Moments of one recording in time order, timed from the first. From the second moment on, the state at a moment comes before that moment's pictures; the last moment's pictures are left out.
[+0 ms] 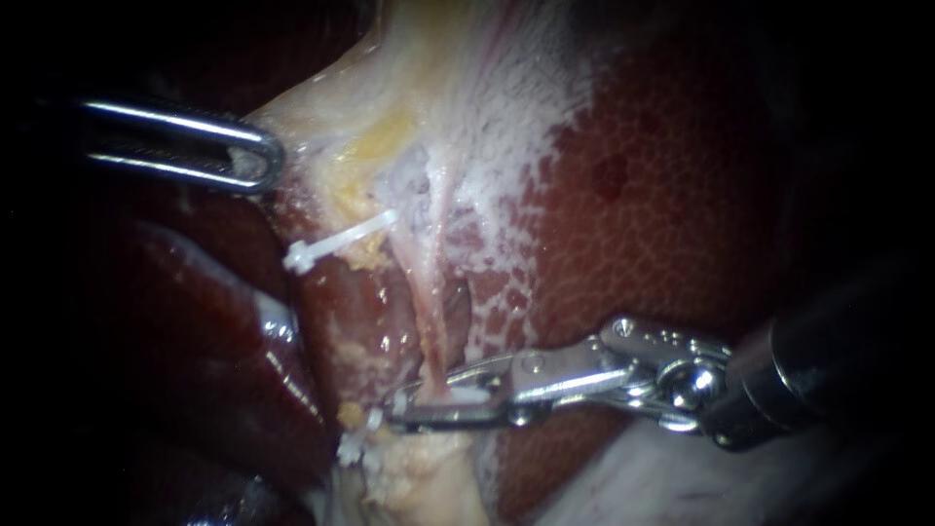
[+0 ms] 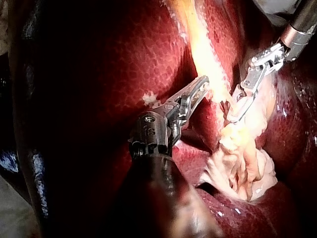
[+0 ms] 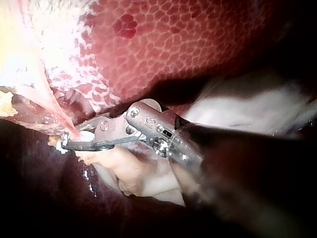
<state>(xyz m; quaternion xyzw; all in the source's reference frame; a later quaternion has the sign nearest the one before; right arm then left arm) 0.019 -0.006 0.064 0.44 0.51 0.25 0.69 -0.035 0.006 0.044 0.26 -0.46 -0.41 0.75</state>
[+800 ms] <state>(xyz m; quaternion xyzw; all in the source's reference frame) 0.020 -0.006 0.064 0.39 0.55 0.18 0.72 -0.035 0.006 0.044 0.26 -0.46 -0.41 0.75</state>
